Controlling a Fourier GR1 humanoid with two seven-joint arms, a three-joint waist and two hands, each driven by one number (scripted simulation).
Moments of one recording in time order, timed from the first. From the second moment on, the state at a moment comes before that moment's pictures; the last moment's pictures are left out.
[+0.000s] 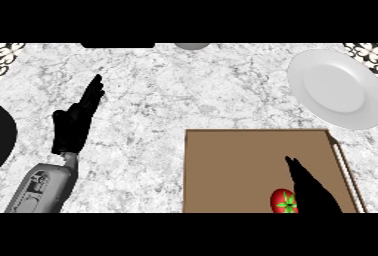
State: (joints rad) left arm -0.27 0.30 -0.12 -1.38 0.05 0.16 0.08; right arm 0.19 -0.27 0.41 -1.98 0.77 0.22 1.00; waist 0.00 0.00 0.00
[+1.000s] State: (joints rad) left arm -0.26 0.26 -0.06 -1.43 0.00 0.11 0.10; right arm 0.19 -0.60 -0.02 -1.74 0.65 0.21 0.51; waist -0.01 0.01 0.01
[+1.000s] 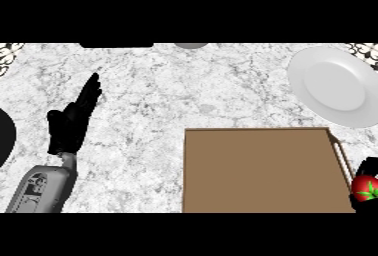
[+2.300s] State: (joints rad) left arm -0.30 0.22 -0.09 -1.40 -0.03 0.09 0.09; right arm -0.42 -0.97 -0.41 -0.74 0.36 0.22 -0.63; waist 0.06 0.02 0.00
